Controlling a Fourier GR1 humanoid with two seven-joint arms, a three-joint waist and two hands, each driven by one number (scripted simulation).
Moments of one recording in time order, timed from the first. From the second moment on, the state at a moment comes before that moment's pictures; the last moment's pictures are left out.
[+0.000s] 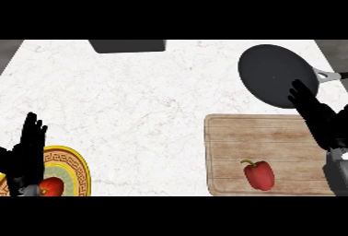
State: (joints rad) left arm 0.07 0.33 0.01 -1.48 0.24 0.42 0.02; right arm -0.19 -0.43 -0.02 -1.33 -0.27 0.09 0.12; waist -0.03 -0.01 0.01
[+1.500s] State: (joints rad) left arm -0.15 0.40 -0.24 -1.57 0.13 0.09 0.16; right arm -0.03 -0.77 0.34 -1.89 0.48 0.20 0.67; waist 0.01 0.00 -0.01
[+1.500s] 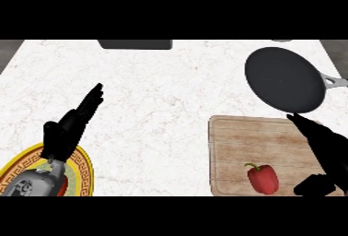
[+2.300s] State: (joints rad) left arm -0.19 0.37 -0.22 -1.56 0.12 0.07 0.18; right arm -0.26 -0.61 0.54 -1.88 0.29 0.51 1.10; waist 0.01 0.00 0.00
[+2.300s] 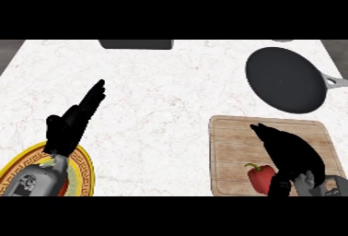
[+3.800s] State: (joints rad) left arm -0.15 0.32 -0.17 -1.55 0.06 0.02 0.16; right arm -0.19 -0.50 0.58 -1.76 0.51 0.63 1.01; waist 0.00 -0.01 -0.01
